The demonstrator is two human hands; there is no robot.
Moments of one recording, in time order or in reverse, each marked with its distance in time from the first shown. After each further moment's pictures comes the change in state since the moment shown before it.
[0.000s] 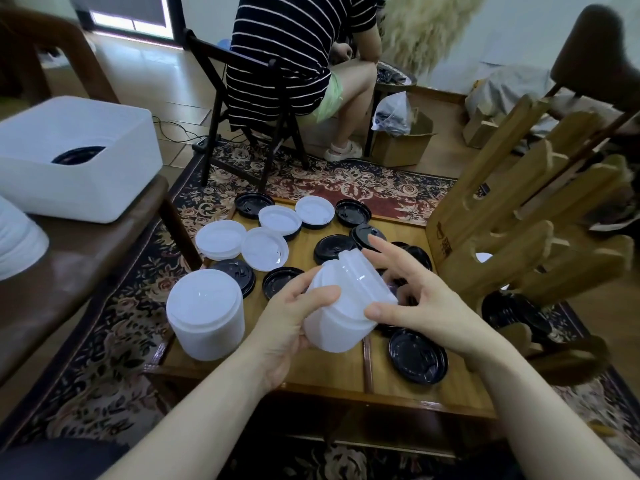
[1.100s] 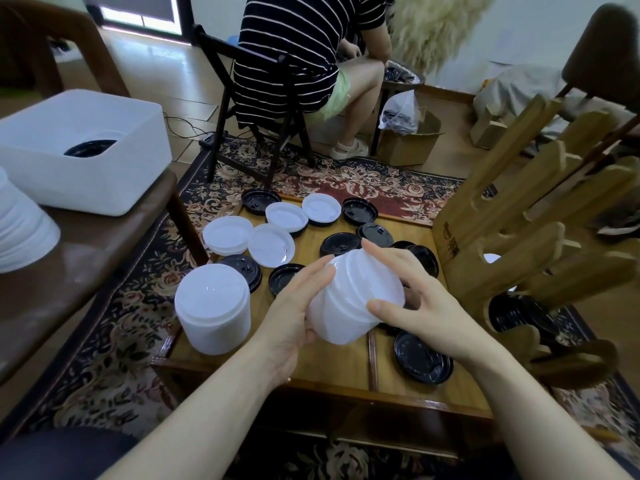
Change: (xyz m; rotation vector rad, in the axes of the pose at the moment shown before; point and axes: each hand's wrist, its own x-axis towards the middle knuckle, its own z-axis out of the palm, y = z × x) left_hand 0.001 0.000 0.002 -0.043 0.081 0.006; right_hand 0.000 0.004 0.012 -0.052 -0.001 -0.067
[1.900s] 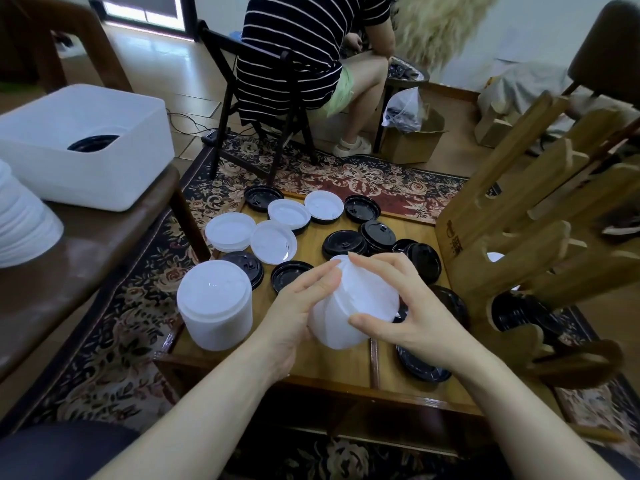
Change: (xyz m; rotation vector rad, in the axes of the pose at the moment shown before) left_hand 0.001 0.000 -0.001 0.070 -0.021 -0.004; right_hand 0.000 0.007 0.013 -0.185 0.003 -0.072
